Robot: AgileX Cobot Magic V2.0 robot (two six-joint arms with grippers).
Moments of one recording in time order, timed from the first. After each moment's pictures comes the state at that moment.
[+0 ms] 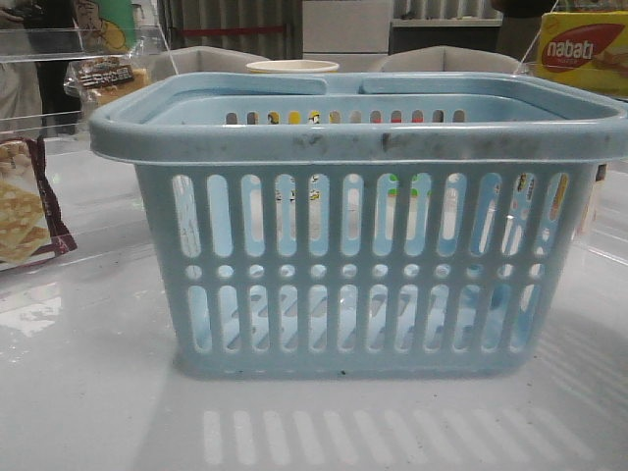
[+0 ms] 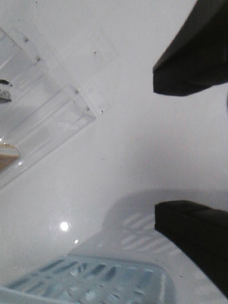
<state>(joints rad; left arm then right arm) -0.05 0.62 -0.62 -0.12 0.64 0.15 -0.10 0.94 -0.77 -0.01 0.69 0.03</state>
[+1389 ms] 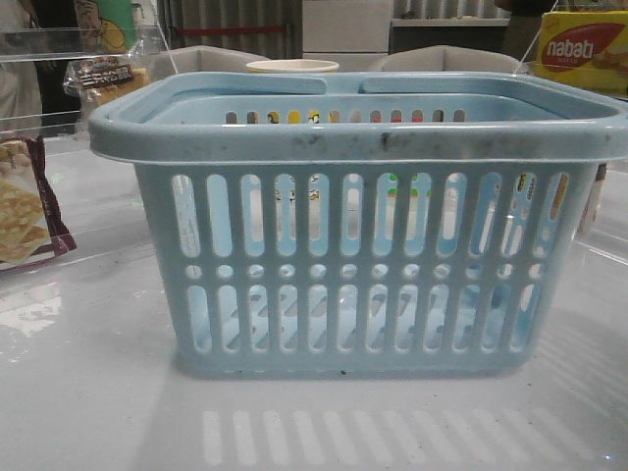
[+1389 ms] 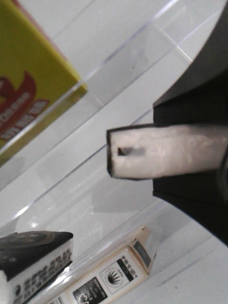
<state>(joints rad) -0.05 0.62 -0.62 -0.12 0.64 0.15 -0.19 1.83 -1.37 -0.13 0.45 0.04</state>
